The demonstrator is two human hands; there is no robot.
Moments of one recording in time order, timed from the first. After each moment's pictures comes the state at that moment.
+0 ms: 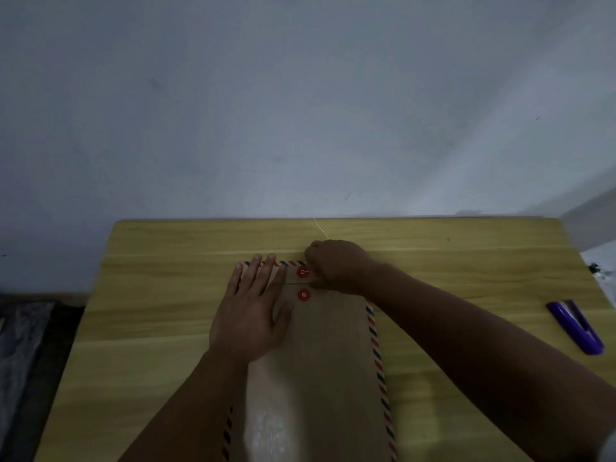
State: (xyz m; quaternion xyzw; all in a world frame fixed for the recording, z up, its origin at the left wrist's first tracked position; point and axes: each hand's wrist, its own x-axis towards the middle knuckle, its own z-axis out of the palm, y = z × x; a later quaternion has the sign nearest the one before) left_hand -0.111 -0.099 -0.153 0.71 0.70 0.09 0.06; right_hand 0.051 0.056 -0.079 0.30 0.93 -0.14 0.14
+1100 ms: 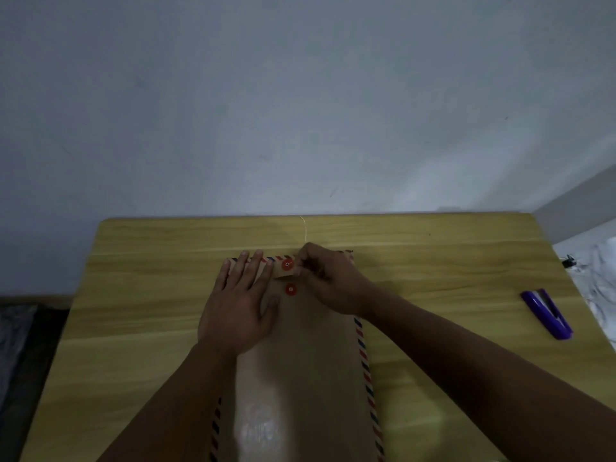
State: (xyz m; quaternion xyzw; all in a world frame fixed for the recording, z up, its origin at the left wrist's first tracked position) left_hand -0.111 -0.100 -0.154 0.71 0.70 0.09 0.06; right_hand 0.083 0.000 -0.061 0.37 0.80 -0.44 -0.17
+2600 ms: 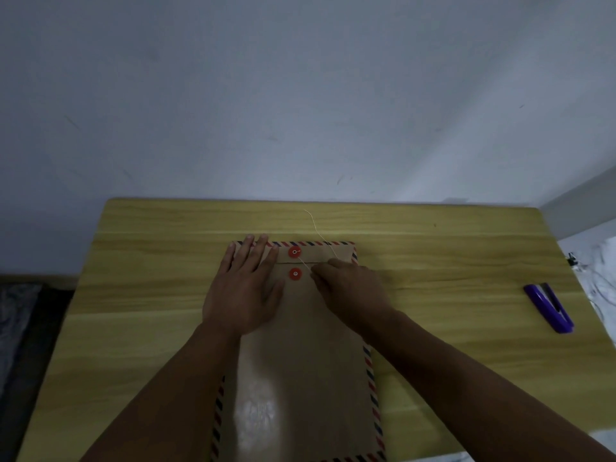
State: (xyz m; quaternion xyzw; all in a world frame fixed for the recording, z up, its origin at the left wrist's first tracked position) left_hand -0.111 -0.101 -0.155 0.71 0.70 0.10 0.05; right_hand 0.099 -0.035 -0.074 0.41 0.90 -0.11 0.00
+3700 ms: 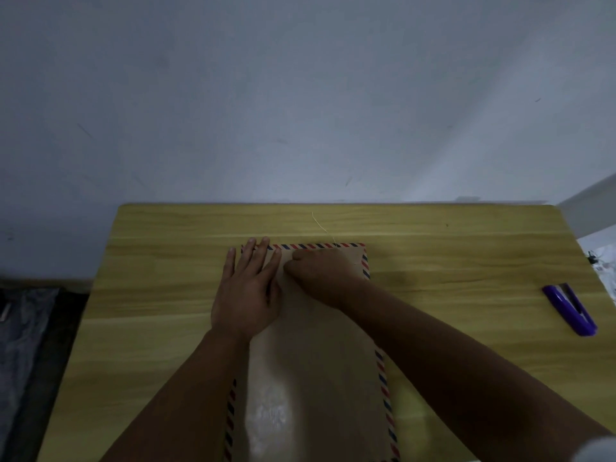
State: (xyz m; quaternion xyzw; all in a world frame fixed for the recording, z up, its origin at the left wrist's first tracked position) left_hand -0.115 -0.103 -0.158 0.68 0.71 0.16 0.06; right_hand 0.041 -0.004 -0.090 0.26 0.96 -0.01 0.09
